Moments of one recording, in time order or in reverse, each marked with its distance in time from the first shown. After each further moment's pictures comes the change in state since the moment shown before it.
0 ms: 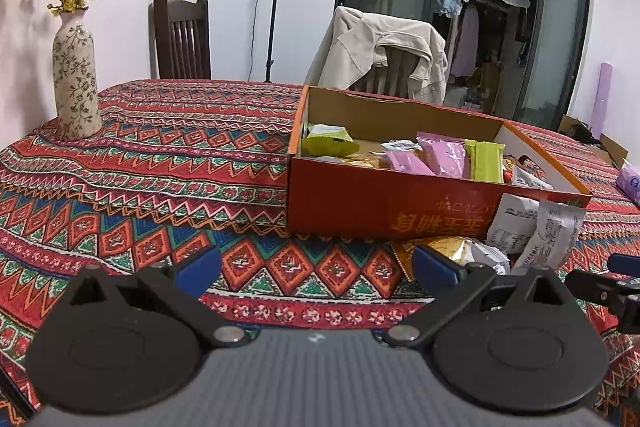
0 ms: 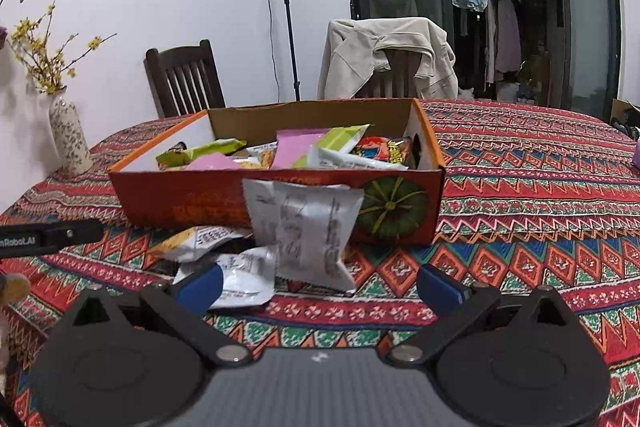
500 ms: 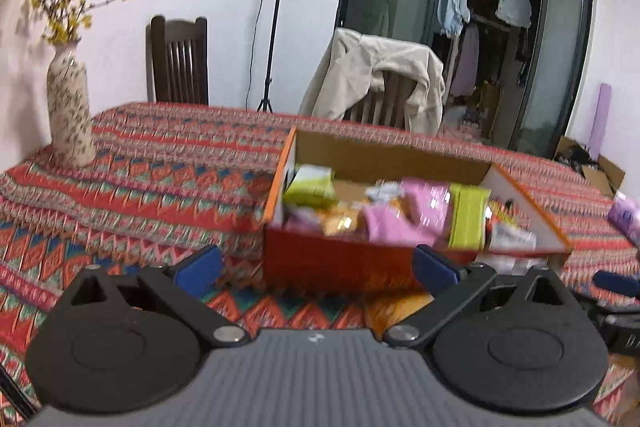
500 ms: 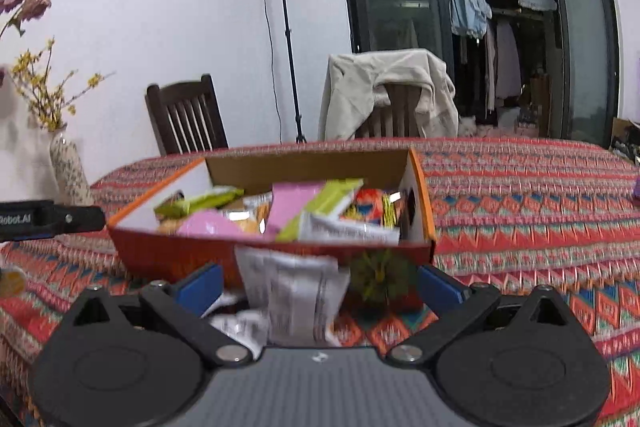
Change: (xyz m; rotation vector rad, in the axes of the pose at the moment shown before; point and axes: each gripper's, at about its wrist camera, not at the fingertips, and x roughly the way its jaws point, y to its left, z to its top) left arm -0.006 -0.014 0.035 -0.027 -0.032 -0.004; right arm -0.001 -0.013 0.025 0.010 -0.079 0.005
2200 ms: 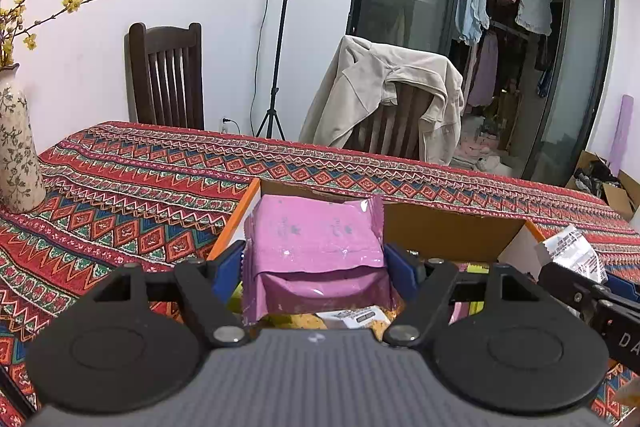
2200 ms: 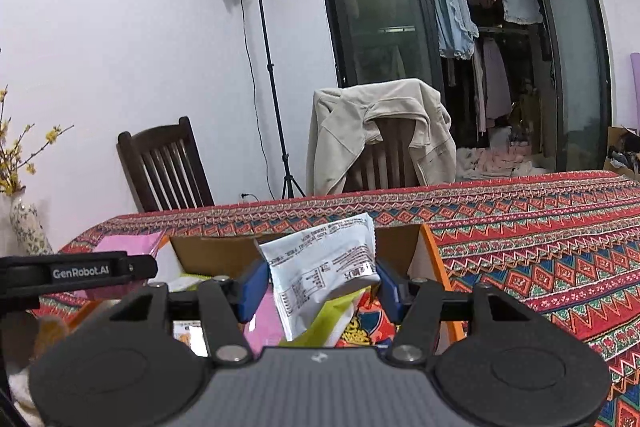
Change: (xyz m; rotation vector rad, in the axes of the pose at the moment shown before) left arm 0.110 -0.047 0.072 -0.028 -0.023 0.048; right arm 0.094 -0.010 0.080 0.050 -0.120 -0.019
